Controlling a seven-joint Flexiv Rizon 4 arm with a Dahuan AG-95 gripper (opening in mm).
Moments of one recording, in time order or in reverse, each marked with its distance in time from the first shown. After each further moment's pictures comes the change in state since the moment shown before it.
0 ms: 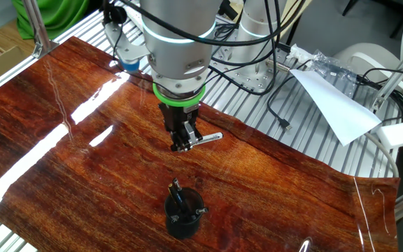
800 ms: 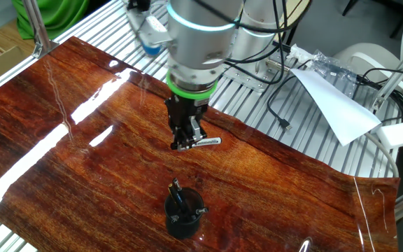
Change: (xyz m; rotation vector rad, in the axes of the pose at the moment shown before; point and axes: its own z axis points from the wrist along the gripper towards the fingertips) arm 0.002 -0.001 0.000 0.003 -0.145 0.041
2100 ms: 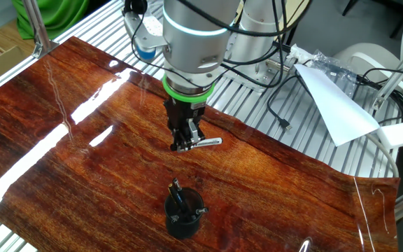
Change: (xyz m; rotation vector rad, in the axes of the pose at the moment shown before) arm -0.002 0.003 0.000 0.007 0.088 0.037
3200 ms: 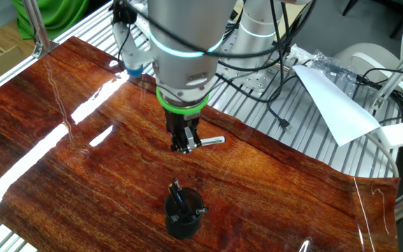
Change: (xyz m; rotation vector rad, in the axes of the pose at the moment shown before) arm -0.002 0.002 0.002 0.072 0.076 0.026
